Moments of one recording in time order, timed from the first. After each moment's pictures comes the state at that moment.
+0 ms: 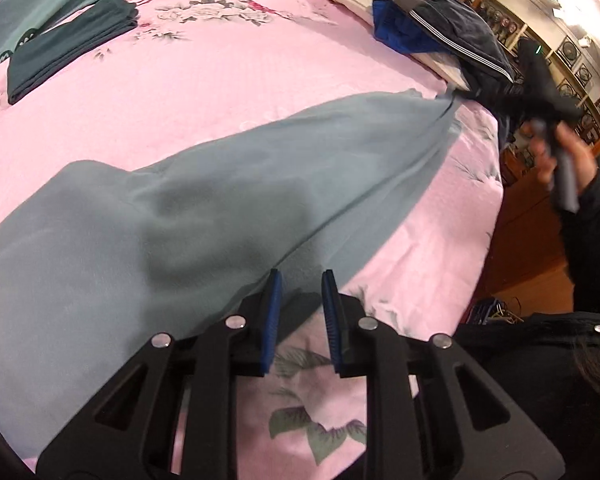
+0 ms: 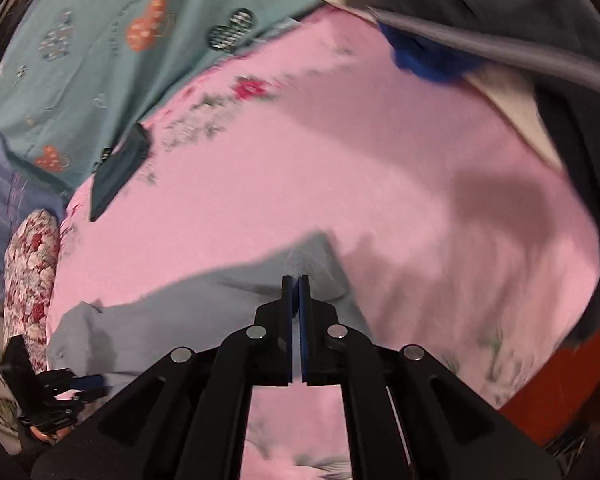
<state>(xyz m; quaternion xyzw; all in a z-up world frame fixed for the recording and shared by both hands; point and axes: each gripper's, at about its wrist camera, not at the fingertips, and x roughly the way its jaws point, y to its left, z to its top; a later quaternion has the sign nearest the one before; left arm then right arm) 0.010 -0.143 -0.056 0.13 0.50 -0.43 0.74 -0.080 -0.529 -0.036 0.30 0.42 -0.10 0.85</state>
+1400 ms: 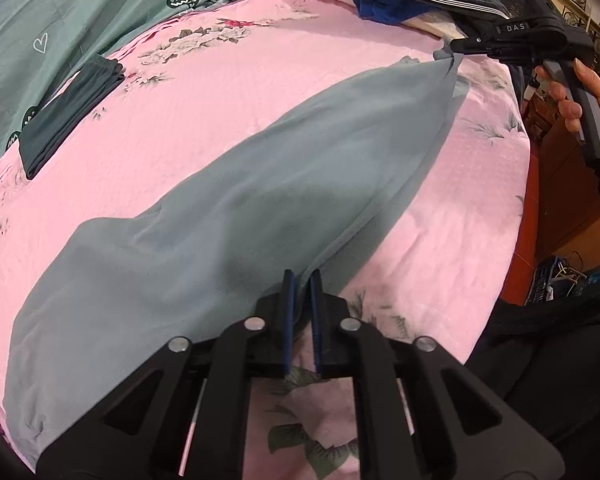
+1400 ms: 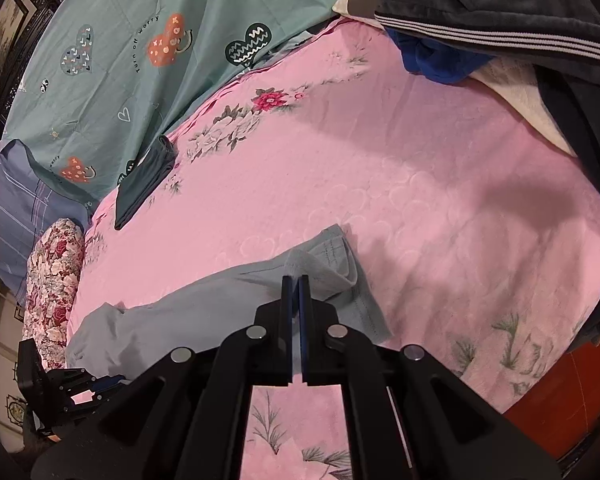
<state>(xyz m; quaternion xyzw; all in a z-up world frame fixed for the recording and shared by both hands) -0.018 -0.177 -0.056 0.25 0.43 -0.40 0.77 -0.090 -0.522 -0.028 0.31 0.38 -0.06 0.87</state>
